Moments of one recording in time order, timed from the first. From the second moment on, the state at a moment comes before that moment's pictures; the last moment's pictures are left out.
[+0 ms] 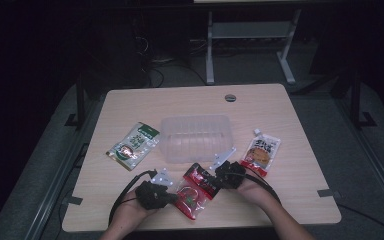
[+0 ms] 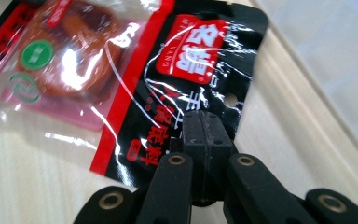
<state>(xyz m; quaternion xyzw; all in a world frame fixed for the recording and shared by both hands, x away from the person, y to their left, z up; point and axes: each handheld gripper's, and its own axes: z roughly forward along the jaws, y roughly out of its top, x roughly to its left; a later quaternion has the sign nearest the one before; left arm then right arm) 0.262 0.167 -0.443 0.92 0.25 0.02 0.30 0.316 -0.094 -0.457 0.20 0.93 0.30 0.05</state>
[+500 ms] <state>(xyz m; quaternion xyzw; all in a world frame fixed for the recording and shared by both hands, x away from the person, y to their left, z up) 0.294 0.151 -0.445 0.92 0.24 0.06 0.30 0.290 -0.111 -0.455 0.20 0.94 0.29 0.03</state>
